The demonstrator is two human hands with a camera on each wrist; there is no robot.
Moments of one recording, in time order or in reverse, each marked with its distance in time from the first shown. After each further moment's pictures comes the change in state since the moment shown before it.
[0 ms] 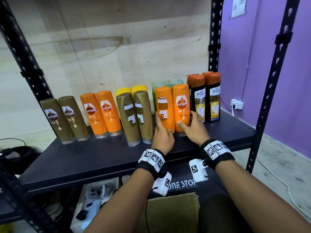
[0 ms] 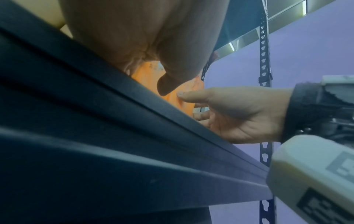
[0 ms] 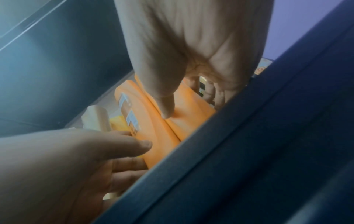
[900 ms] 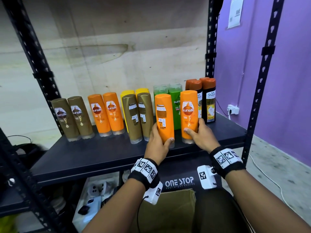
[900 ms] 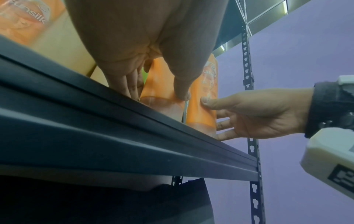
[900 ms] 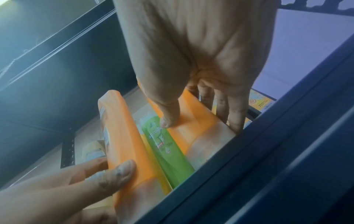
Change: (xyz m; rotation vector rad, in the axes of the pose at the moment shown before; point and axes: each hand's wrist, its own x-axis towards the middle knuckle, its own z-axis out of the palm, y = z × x) left_hand -0.045 -0.018 -0.024 -0.002 0.008 0.073; right_hand -0.050 0.001 -0.038 -0.029 -0.070 -0.030
